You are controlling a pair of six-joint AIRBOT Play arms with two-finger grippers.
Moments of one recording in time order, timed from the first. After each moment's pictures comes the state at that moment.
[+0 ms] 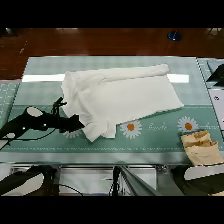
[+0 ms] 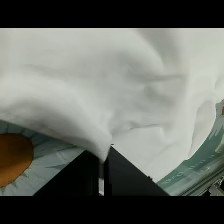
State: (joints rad) left arm -0.03 -1.23 0.48 0.69 -0.94 -1.25; right arm -0.56 -1.71 1.77 -1.22 1.58 1.33
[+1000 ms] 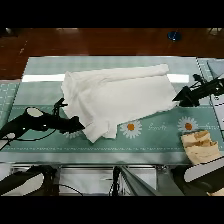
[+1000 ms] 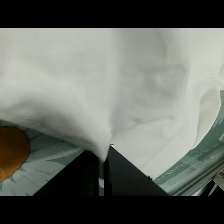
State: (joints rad) left arm -0.03 -1.23 0.48 0.70 -0.96 -1.22; right arm -0.44 -1.86 1.42 -1.03 1.50 1.31
